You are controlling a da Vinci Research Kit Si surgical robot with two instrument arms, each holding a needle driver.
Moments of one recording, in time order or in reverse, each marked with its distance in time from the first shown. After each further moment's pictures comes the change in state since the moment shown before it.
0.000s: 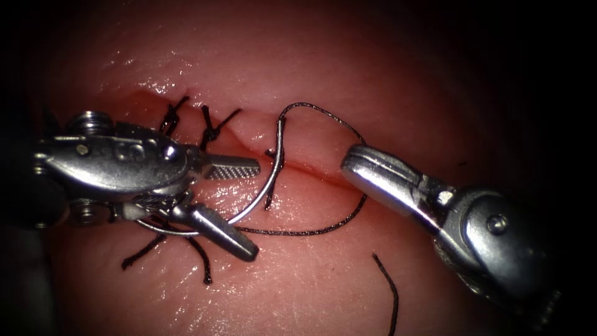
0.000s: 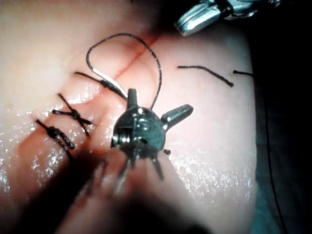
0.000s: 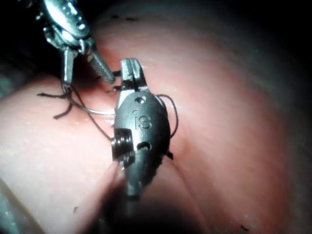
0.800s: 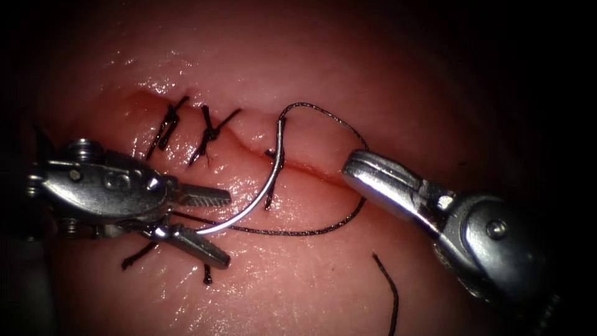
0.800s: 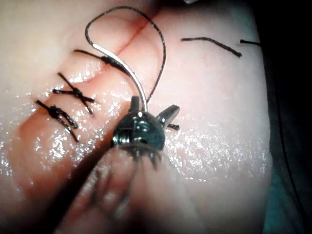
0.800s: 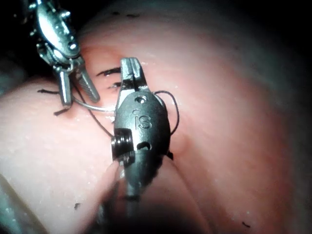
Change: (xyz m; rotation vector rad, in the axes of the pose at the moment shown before) right arm -0.001 0.000 0.000 0.001 0.006 -0.005; left arm -0.005 -0.001 0.002 -0.016 -0.058 0.022
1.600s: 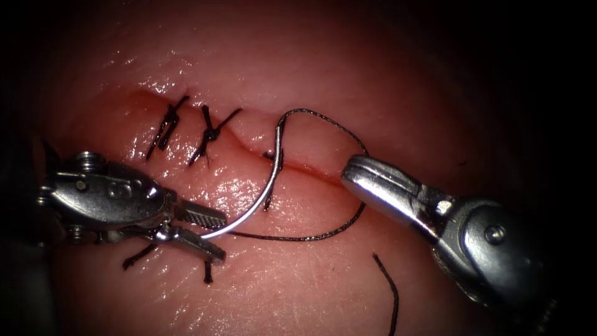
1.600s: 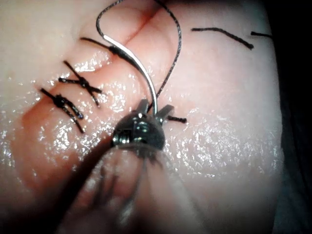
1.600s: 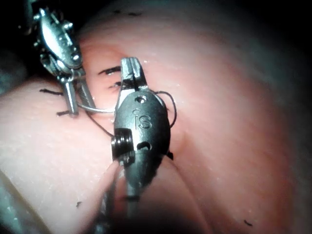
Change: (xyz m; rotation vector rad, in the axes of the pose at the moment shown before) right arm 0.000 0.000 0.000 0.002 0.001 -0.002; left arm -0.002 -0.001 0.001 0.007 -0.020 -0.025
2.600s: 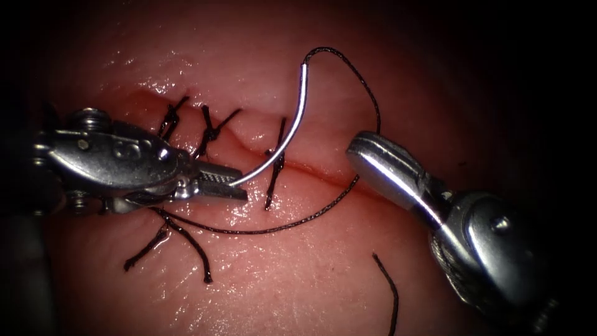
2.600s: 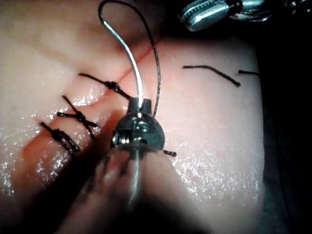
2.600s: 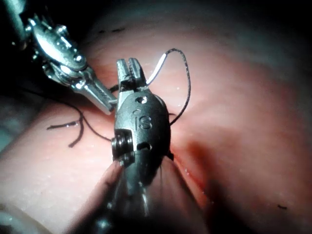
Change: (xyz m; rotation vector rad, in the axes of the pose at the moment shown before) right arm 0.001 -0.001 0.001 -0.197 -0.033 0.230; left arm 0.007 0.002 -0.002 0.335 0.073 -0.022
